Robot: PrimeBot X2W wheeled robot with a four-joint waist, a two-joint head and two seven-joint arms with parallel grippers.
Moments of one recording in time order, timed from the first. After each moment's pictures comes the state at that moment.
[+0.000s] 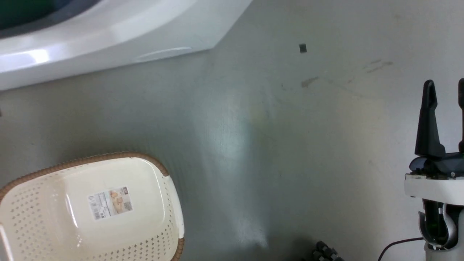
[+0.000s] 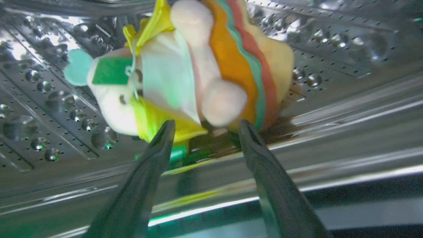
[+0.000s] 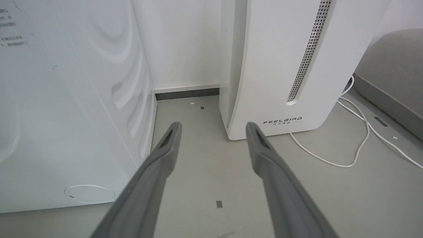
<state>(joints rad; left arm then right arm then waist) -1.47 0.53 -0.28 0.95 -0.24 -0.13 0.44 -0.25 -0.05 -0.15 -0.11 0.25 0.13 -0.26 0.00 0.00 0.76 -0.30</state>
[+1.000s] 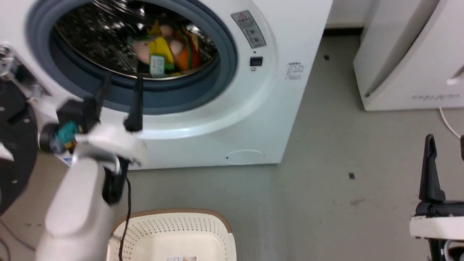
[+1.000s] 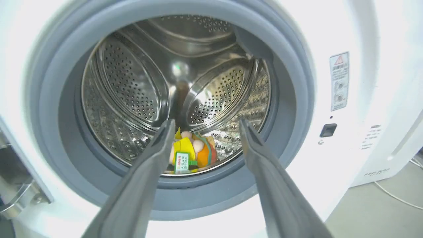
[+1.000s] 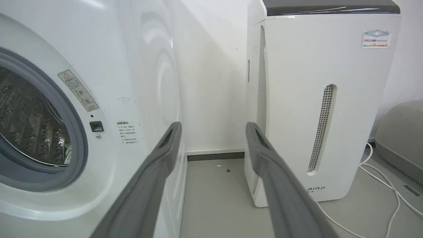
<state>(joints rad) -0.64 0.28 -0.21 0.54 -0.37 -0.06 -0.26 -0.08 -0.05 -0.24 -0.08 0.13 0.13 -0.26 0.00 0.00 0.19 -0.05</state>
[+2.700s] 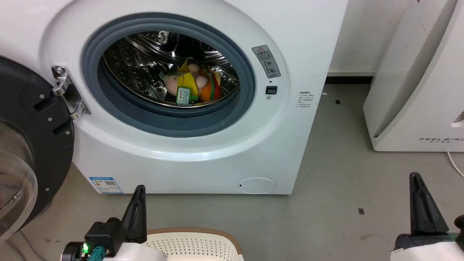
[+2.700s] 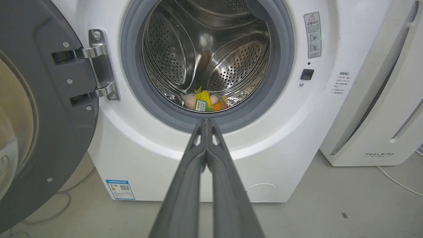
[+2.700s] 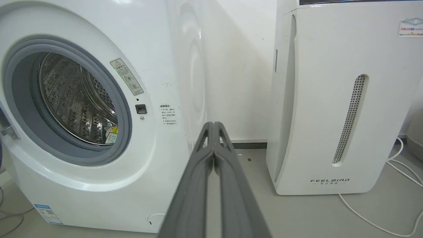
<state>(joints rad) 0.04 0.11 -0.09 0.06 -0.18 0.05 -0.22 0.07 -0.05 -0.15 -0.07 0.13 0.13 -0.22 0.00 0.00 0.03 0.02</state>
